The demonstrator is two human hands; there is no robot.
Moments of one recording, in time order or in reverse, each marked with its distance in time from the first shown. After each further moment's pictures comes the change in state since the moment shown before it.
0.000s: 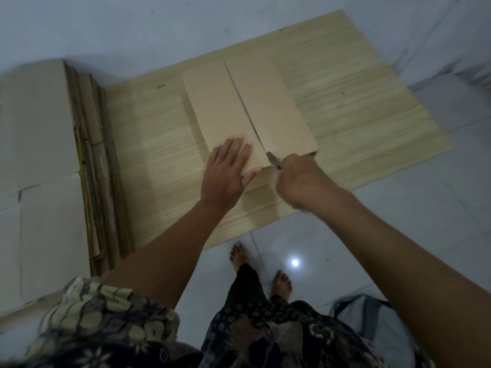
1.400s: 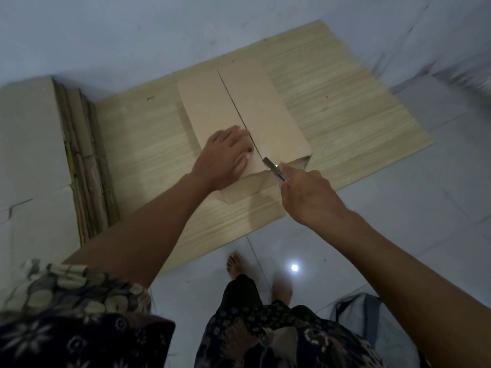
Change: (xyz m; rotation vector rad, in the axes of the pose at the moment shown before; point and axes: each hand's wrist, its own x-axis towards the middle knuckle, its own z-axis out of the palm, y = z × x) left_hand 0.057 -0.015 -0.030 -0.248 -0.195 0.217; right_hand -0.010 0.044 0.019 0.038 0.137 -0.123
